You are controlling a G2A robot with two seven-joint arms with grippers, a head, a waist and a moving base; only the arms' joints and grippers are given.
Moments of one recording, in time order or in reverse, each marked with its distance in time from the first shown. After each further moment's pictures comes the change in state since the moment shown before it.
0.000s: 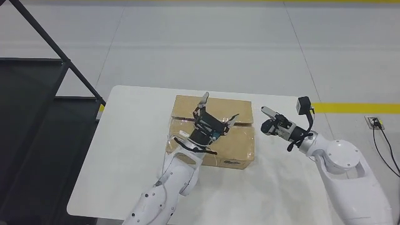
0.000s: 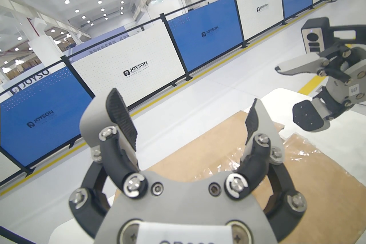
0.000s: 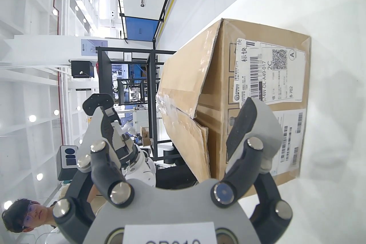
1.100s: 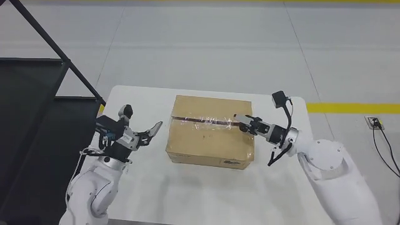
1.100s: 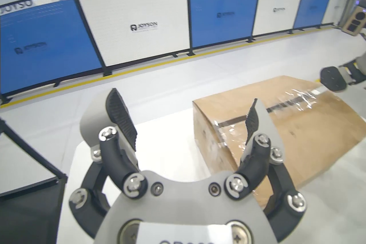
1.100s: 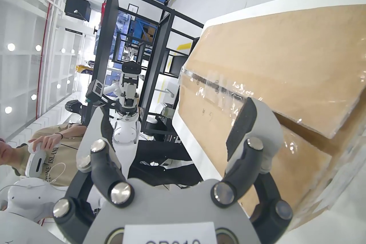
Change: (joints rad) left arm 0.333 0.115 -0.624 -0.259 -0.345 -0.602 -0.188; right arm 0.028 -0.009 -0.141 -0.161 -0.129 -0.136 -0.020
